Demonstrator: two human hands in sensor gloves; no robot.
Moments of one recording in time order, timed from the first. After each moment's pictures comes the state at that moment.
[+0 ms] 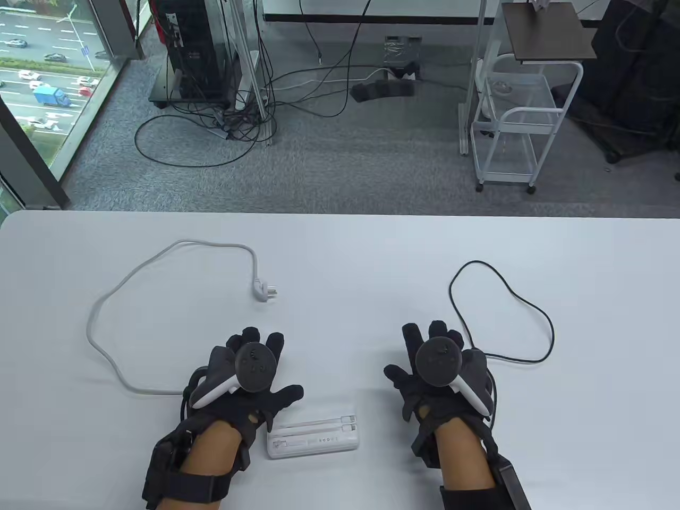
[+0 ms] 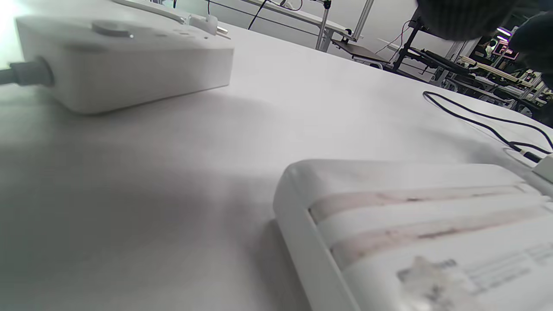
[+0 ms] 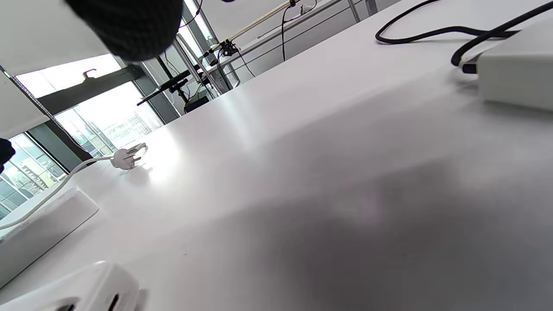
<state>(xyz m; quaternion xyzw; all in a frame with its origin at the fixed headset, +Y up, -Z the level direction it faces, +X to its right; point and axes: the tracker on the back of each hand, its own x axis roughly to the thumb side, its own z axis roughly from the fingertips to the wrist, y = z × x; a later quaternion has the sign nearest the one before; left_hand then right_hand) -0.182 -0.713 -0.294 -0.19 -0.13 0.12 0.97 0.140 -0.708 -0.296 0.04 0.09 0.97 0.24</state>
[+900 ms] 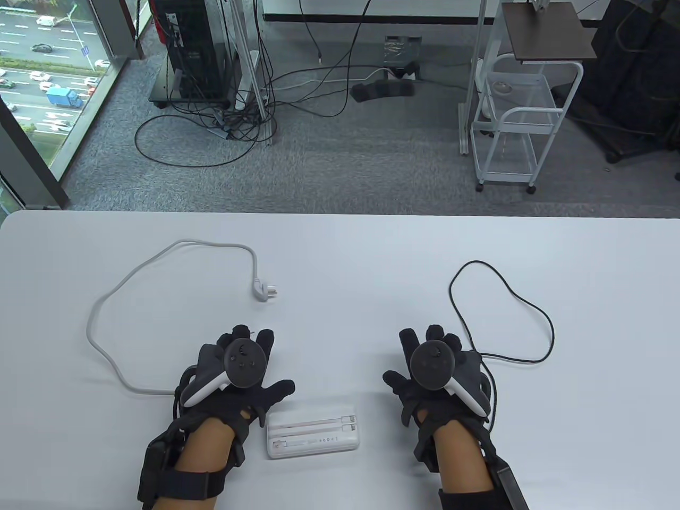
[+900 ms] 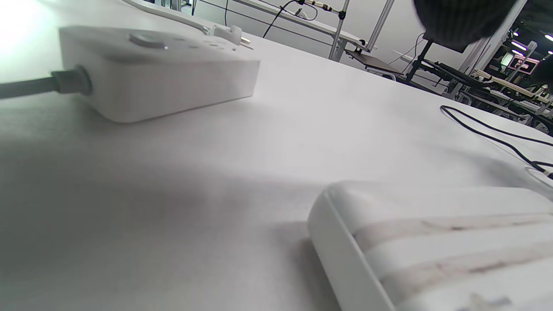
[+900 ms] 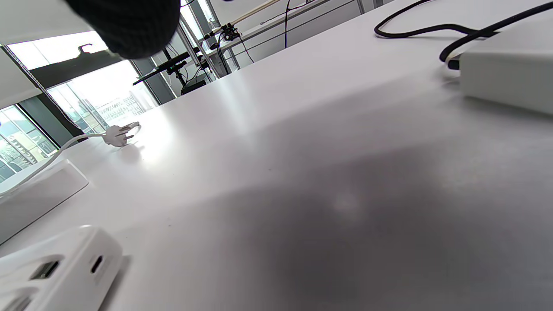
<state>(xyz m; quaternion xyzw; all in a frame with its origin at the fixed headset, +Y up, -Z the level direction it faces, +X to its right) -0.200 -0.711 -0.299 -0.18 -0.10 0.13 0.97 0.136 -0.709 -0.291 0.04 0.11 0.97 0.20</state>
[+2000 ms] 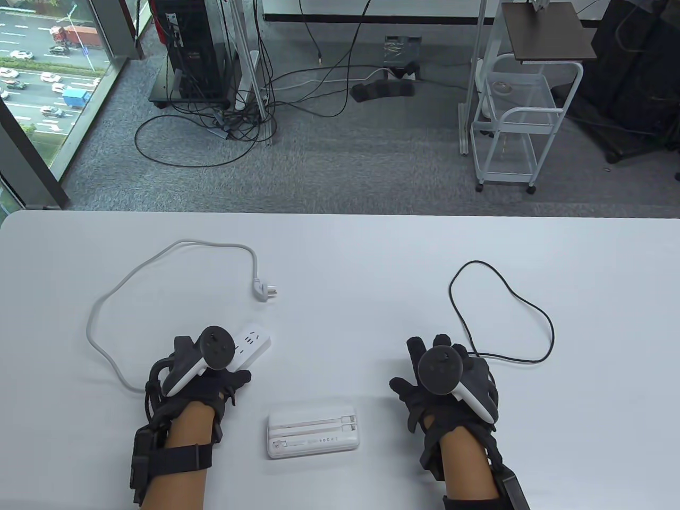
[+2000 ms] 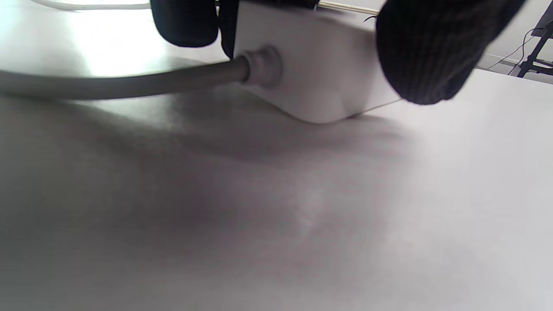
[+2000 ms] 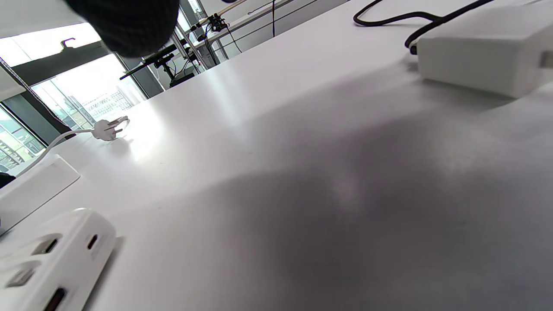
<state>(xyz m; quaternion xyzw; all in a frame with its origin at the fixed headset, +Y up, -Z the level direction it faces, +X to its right) -0.254 -0.745 -0.331 -0.15 0.02 0.08 0.98 0.146 -0.713 -0.282 0.03 0.13 0.97 0.21</state>
